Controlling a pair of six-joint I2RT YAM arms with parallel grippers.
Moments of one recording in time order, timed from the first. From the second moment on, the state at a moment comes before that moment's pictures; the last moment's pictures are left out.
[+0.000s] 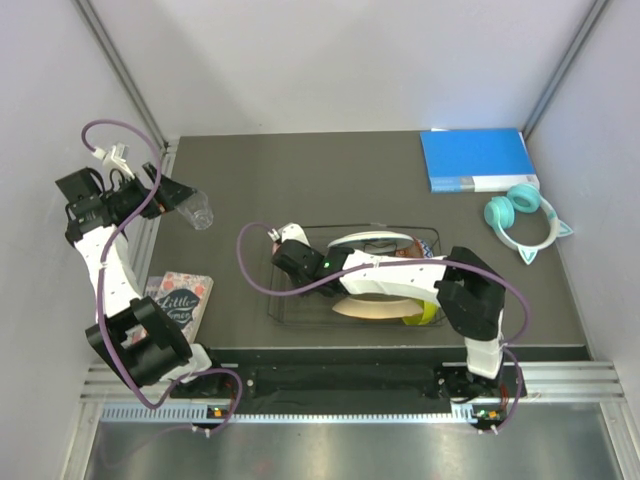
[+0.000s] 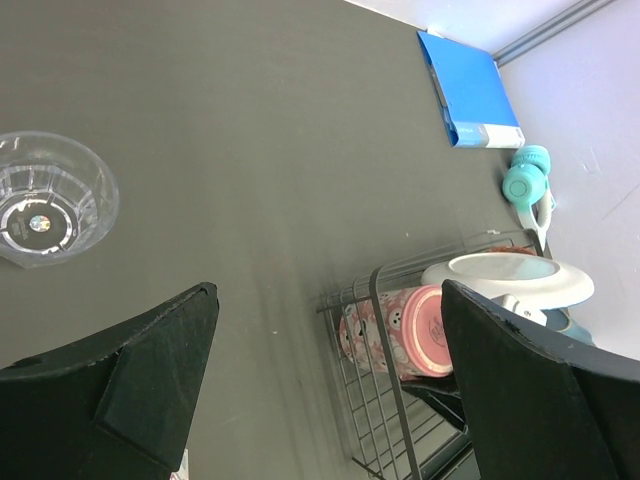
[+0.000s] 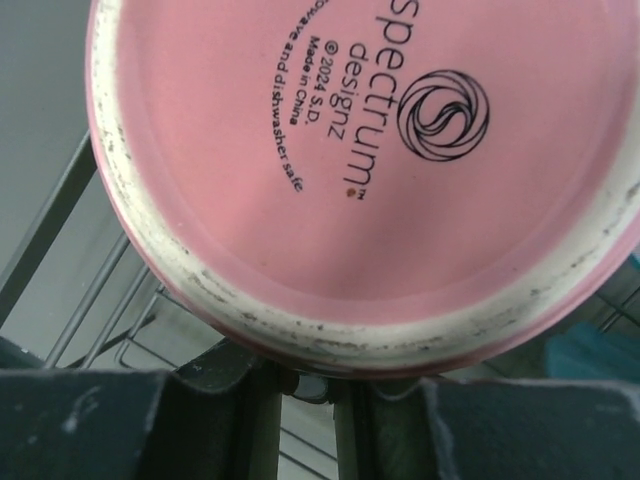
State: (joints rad) left arm 0.58 1.35 1.24 -0.51 1.08 -0.13; right arm 1.16 1.90 1.42 -0.49 0.34 0.45
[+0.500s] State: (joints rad) left arm 0.58 1.35 1.24 -0.51 1.08 -0.12; right arm 1.16 1.89 1.42 -0.51 0.34 0.43
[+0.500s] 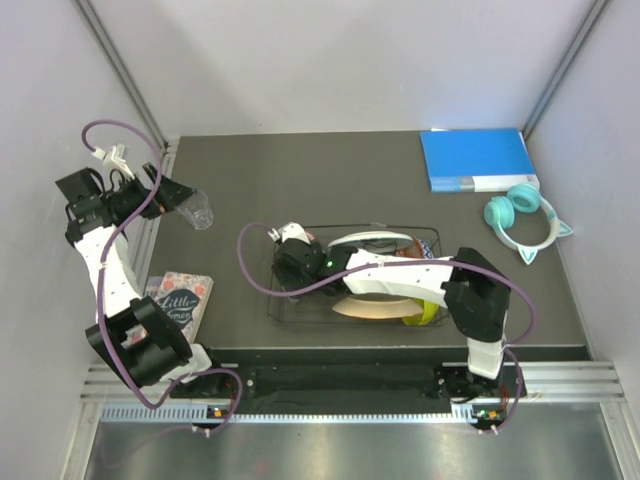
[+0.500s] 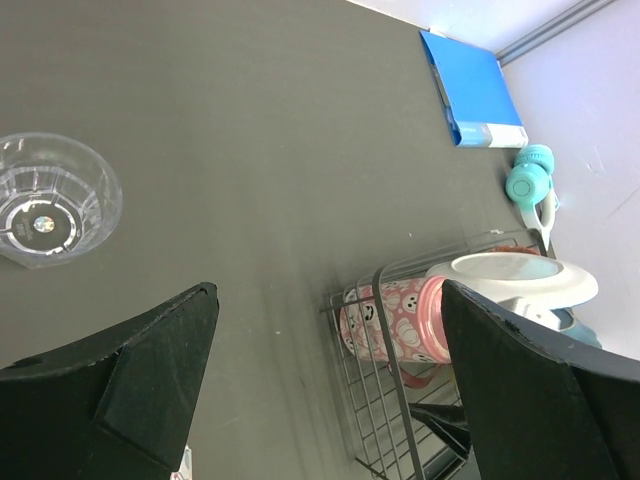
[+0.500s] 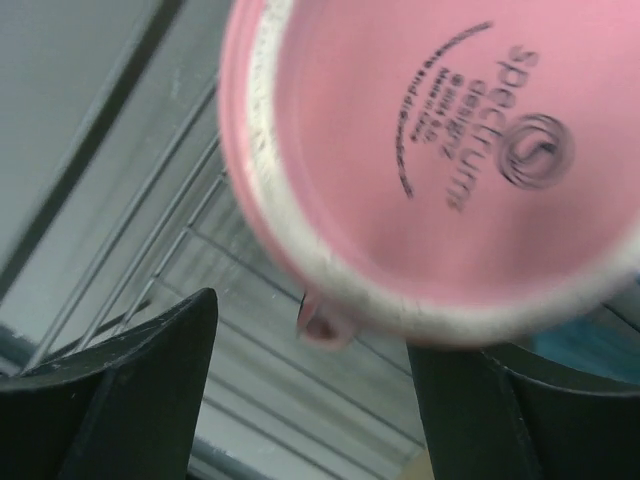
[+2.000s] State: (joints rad) left arm 0.37 1.69 1.14 -0.10 0.11 -0.12; right arm 1.07 1.18 1.20 -0.36 0.32 0.38
